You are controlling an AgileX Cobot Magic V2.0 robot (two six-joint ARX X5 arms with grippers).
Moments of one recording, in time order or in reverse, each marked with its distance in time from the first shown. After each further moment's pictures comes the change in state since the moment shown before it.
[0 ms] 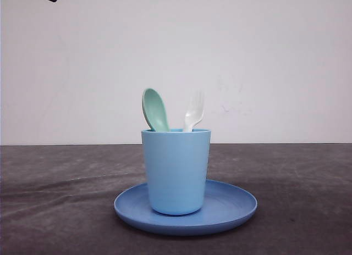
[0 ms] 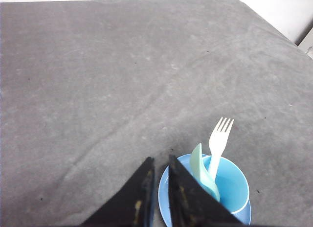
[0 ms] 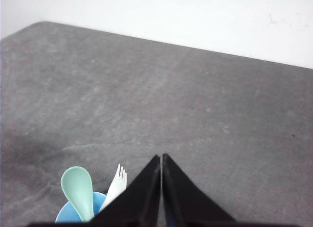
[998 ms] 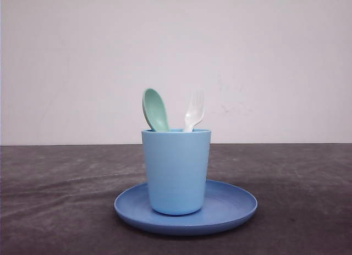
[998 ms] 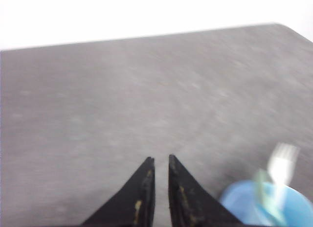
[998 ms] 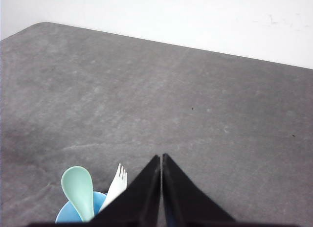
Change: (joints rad) left arm 0.224 -0.125 -0.037 0.011 -0.047 0.160; right arm 0.000 0.000 0.000 0.000 0.000 0.000
